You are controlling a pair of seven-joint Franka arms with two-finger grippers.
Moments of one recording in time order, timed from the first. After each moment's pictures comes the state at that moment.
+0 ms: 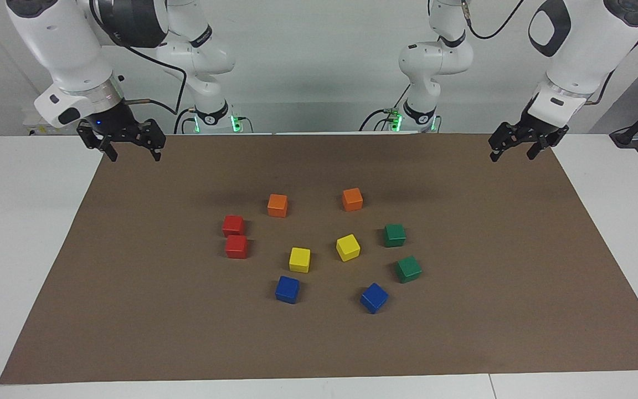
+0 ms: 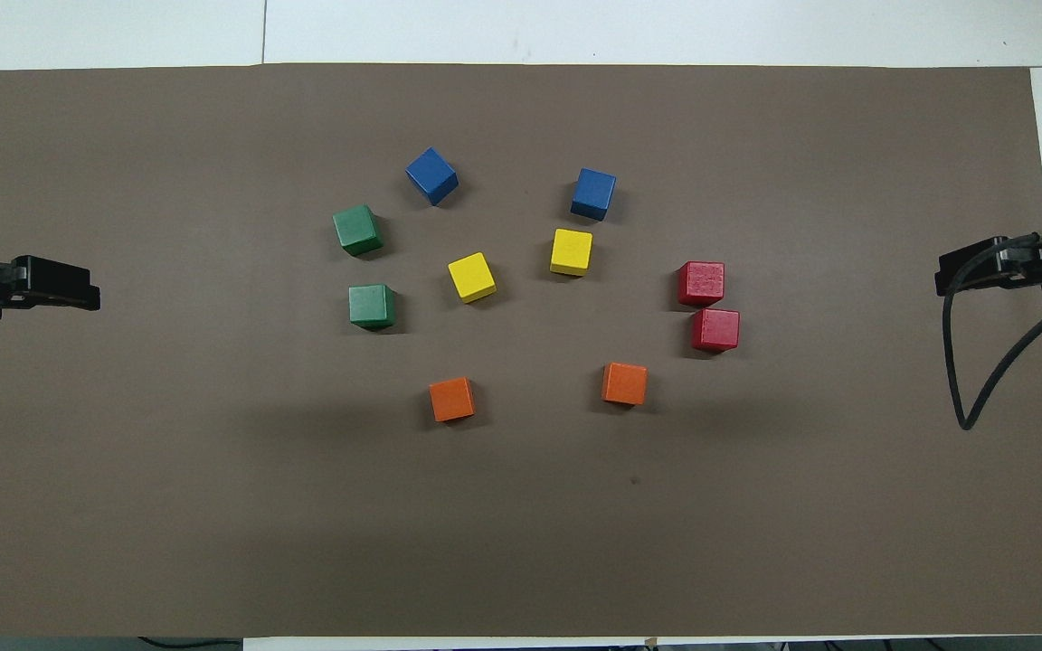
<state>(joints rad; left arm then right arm) 0.00 -0.08 -0.02 -1.75 -0.04 1.68 -0.03 0.01 -0.02 -0.03 -1.64 -0.02 1.58 -0.01</state>
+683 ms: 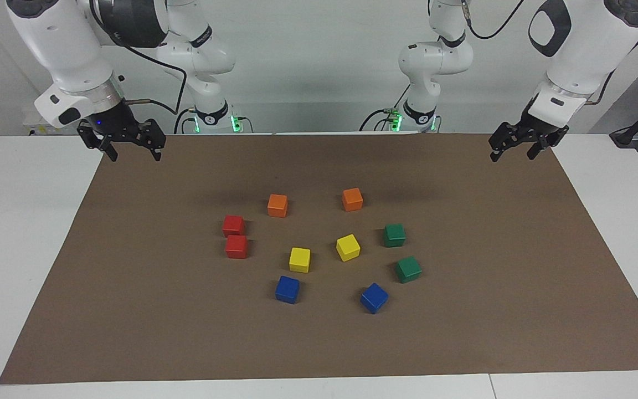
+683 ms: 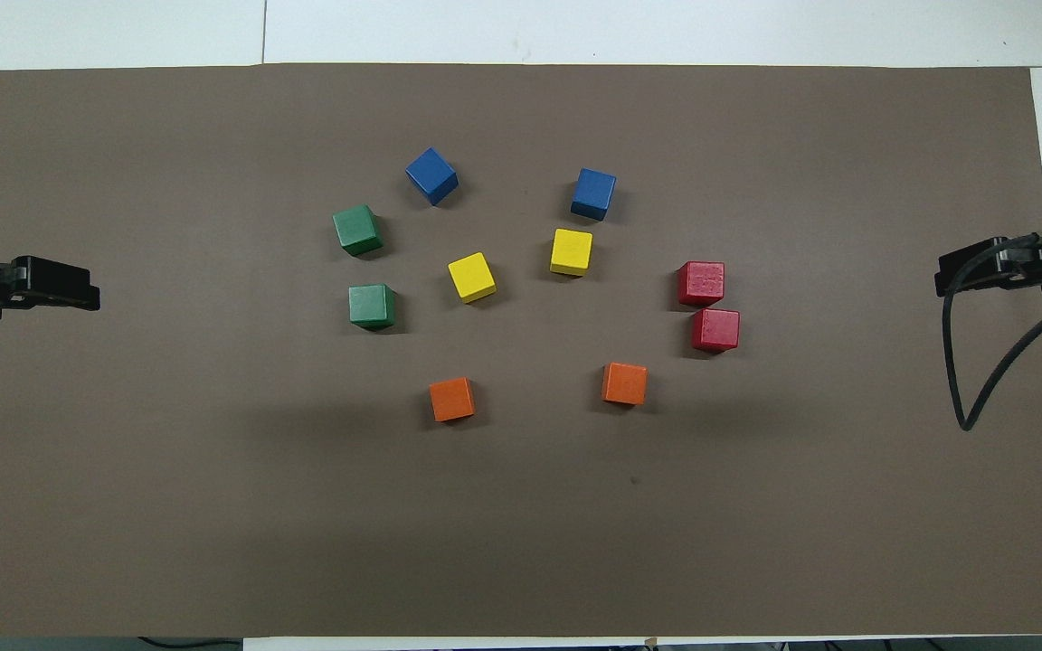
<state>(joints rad) 0.00 -0.08 -0.02 -1.75 -0.04 1.68 -0.02 0.01 -0.02 -0.03 -1.64 -0.02 1.58 -0.01</state>
